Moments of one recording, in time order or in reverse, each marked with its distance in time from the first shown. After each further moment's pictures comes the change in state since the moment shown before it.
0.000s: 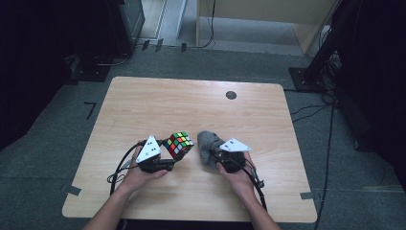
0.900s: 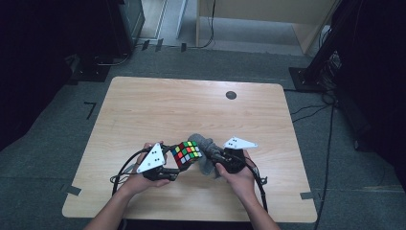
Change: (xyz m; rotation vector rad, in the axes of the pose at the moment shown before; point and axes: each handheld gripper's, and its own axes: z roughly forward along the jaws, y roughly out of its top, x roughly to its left) left arm -0.021 0.010 -0.005 -0.054 -0.121 0.114; right arm 0.003 0.009 -0.007 -0.017 0.248 0.141
